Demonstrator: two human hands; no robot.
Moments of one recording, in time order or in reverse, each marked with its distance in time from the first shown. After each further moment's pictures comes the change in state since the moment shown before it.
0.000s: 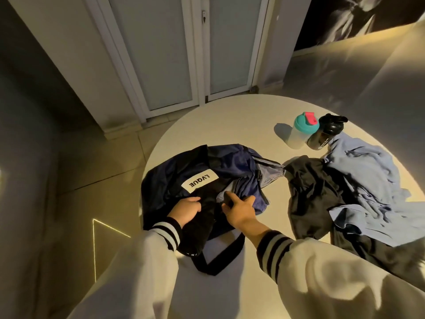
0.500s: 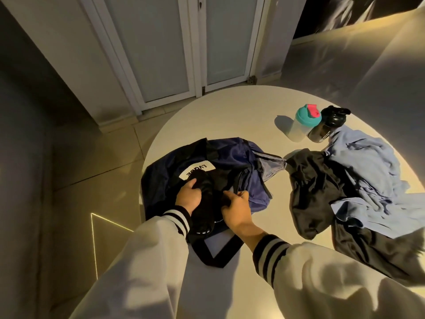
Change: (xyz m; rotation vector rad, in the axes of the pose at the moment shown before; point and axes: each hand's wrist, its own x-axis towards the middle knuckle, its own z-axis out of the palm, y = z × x) left_hand 0.030 0.010 0.004 -0.096 0.171 0.068; right_hand -0.020 -0.016 0.009 0.182 0.109 -0.165
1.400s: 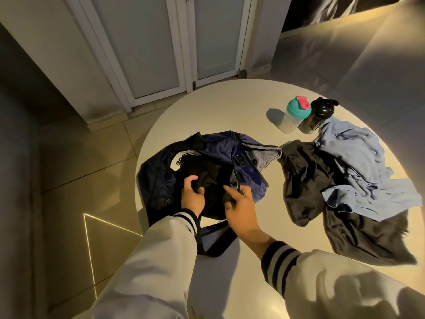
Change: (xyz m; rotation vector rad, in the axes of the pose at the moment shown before) left_hand -0.012 -0.027 0.033 -0.152 0.121 0.133; right_hand -0.036 0.013 -0.003 0.068 0.192 -0.131
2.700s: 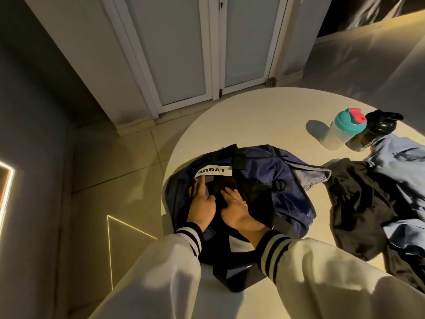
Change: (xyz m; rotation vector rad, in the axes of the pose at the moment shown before) left_hand 0.066 -0.002 -0.058 0.230 -0.070 0.172; right_hand 0.112 -0.026 0.104 -0.217 -0.497 0.076
